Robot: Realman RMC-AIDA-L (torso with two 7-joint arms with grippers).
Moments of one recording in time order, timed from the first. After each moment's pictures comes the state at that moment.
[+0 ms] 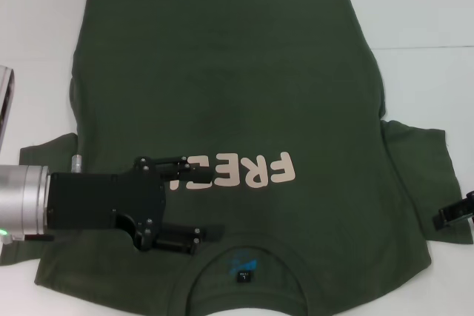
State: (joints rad) left arm -0.58 -2.15 0.59 0.80 2.15 1.83 -1.25; right arm 0.65 2.00 -0.70 -0.92 -2.83 -1.58 2.57
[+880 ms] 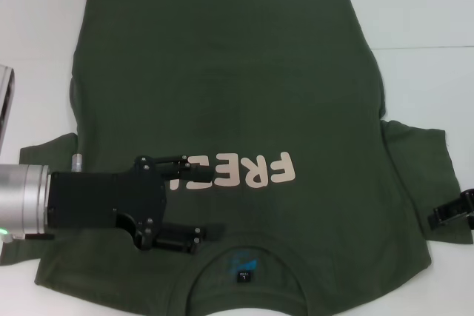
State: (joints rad) left arm -0.58 -2.15 0.59 0.80 2.15 1.83 -1.24; right arm 0.67 2.00 -0.71 -0.88 -2.83 -1.55 2.58
